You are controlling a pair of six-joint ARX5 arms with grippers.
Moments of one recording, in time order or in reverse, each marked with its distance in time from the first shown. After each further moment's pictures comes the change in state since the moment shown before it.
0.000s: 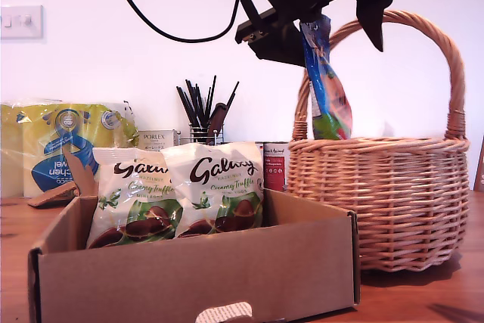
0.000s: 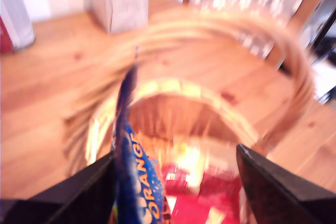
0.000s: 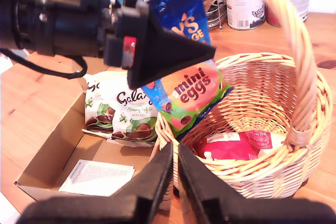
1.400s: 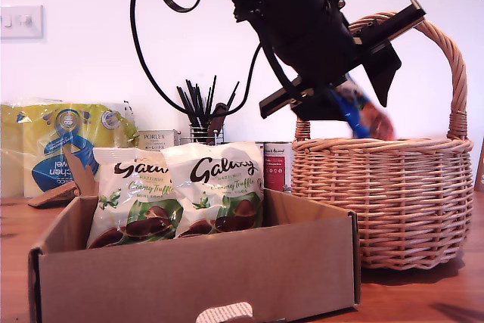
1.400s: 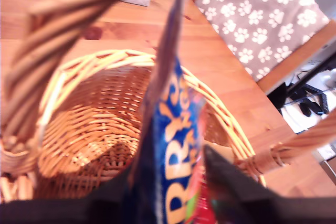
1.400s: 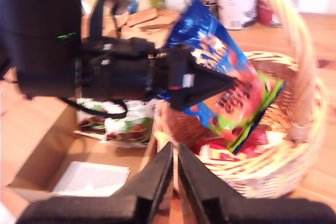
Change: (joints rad) left arm -0.003 0.169 -0.023 0.213 -0.018 -0.335; right arm 0.000 0.000 0.000 -0.001 0.006 0.000
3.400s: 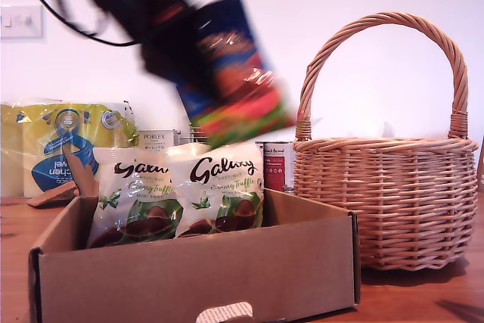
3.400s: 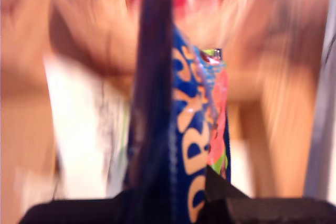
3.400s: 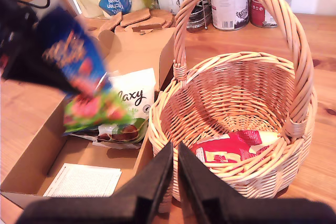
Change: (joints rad) left arm 0.359 -0.319 -0.006 -0.861 0.700 1.031; right arm 0.000 0.000 0.000 0.000 0.047 0.000
